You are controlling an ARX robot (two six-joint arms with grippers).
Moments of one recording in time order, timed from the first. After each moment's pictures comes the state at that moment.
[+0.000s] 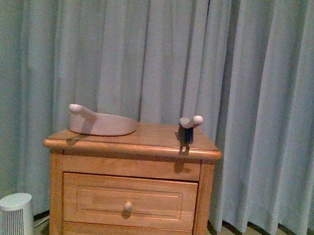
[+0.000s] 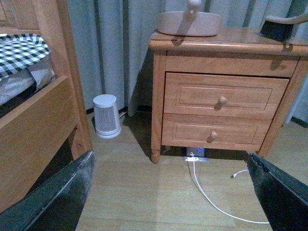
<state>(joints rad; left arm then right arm) 0.00 0.00 0.01 0.00 0.00 0.00 0.00 0.00 0.02 0.00 0.00 0.00</state>
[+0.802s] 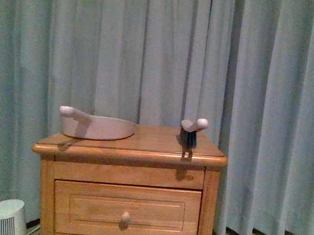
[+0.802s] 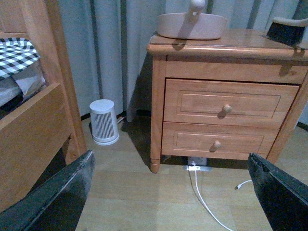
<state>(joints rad) 0.00 0.00 0.01 0.00 0.00 0.00 0.00 0.00 0.02 0.00 0.00 0.00</state>
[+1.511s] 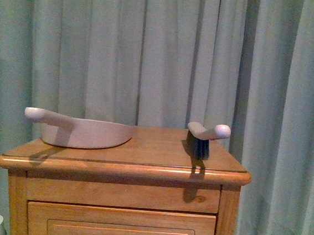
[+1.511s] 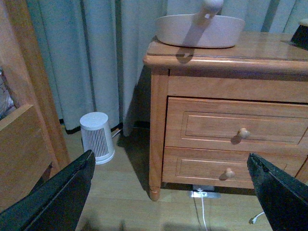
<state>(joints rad) 0.00 0.00 0.01 0.00 0.00 0.00 0.00 0.00 0.02 0.00 0.00 0.00</state>
